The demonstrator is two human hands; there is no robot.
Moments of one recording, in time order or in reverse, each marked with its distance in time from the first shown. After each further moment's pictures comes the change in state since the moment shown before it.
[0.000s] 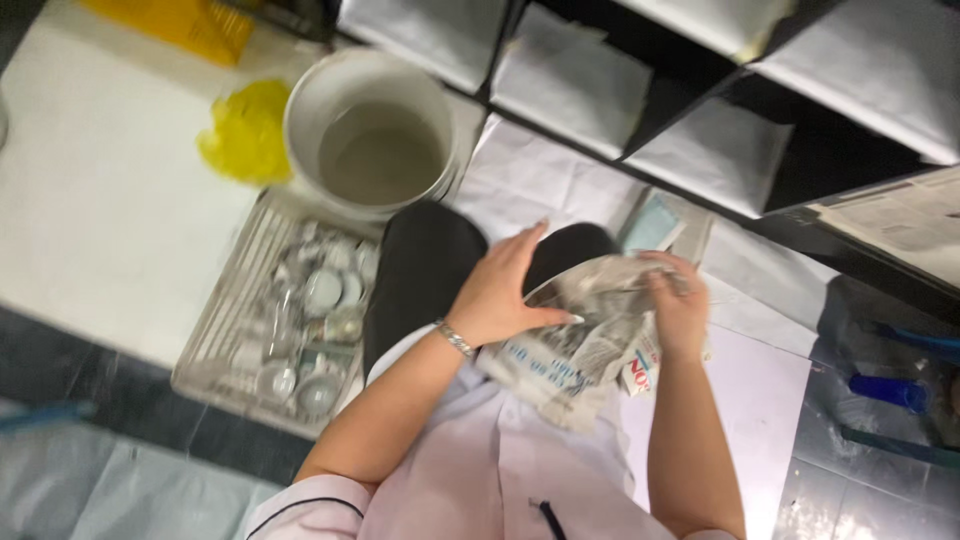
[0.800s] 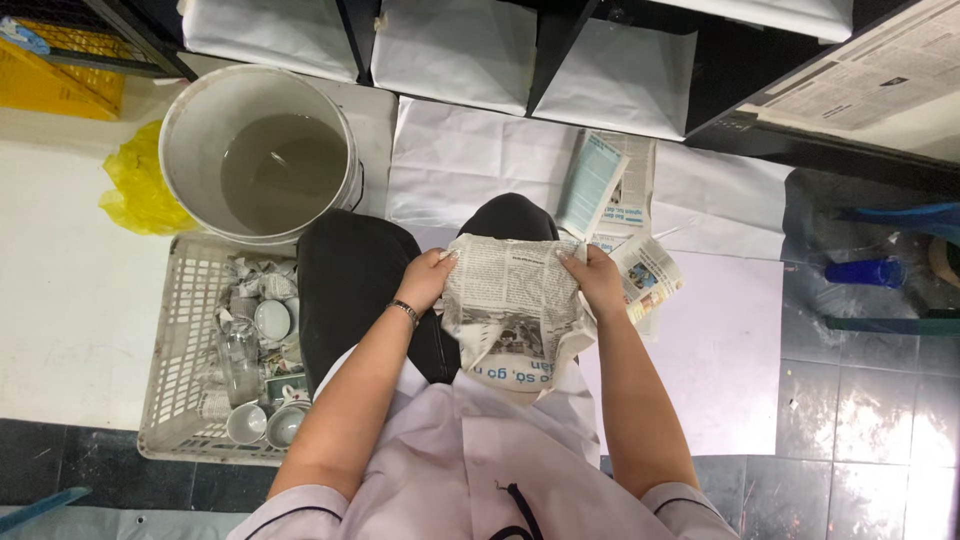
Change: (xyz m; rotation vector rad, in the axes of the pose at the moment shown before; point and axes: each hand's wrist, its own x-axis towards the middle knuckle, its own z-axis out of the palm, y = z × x) left_hand -0.036 -0.181 0.142 -0.239 -0.239 -0.847; right_hand -0.018 0.153 -0.033 0.099 0.040 0.543
